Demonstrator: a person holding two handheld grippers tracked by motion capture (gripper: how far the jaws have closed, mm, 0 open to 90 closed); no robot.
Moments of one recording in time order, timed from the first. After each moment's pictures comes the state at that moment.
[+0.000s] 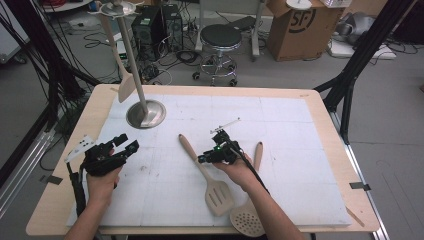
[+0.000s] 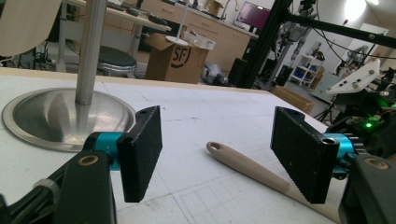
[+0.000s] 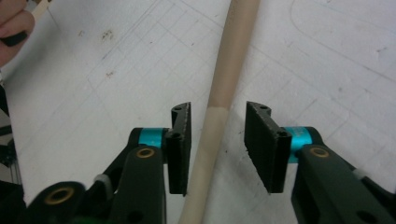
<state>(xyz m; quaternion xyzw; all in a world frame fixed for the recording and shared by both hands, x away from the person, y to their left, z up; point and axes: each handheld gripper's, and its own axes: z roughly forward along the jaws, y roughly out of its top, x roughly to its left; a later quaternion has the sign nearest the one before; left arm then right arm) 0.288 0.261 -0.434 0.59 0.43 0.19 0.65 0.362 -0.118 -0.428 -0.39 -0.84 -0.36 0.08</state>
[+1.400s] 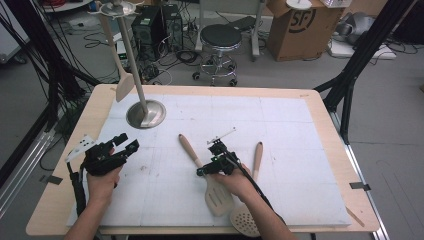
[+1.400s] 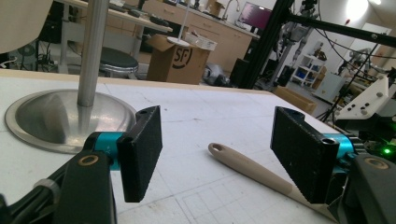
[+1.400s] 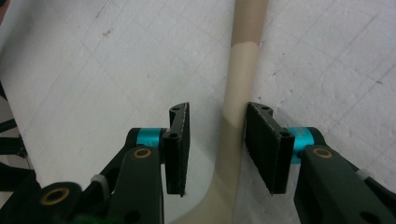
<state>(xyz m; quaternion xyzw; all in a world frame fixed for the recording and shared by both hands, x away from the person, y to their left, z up) 0.289 0.260 -0.434 0.59 0.43 0.19 0.65 0.339 -0.108 -0.442 -0.42 -0.85 -0.30 0.11</state>
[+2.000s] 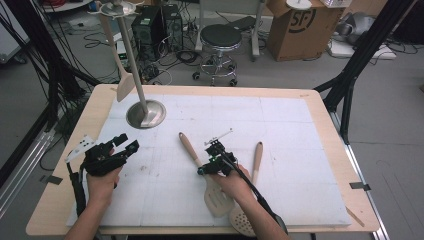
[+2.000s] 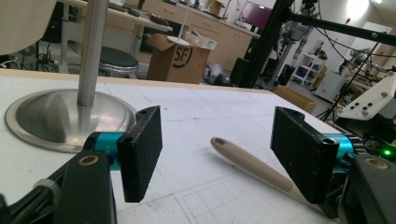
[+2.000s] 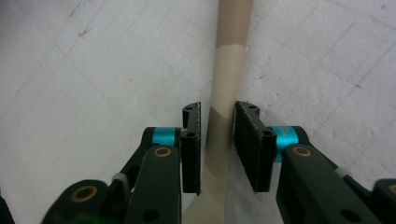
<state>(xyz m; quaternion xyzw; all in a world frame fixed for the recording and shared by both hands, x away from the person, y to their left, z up) 0.287 0.260 -0.433 0.59 0.43 0.19 0.65 0.335 -0.101 -0.440 -0.43 -0.85 -0.29 0.06</state>
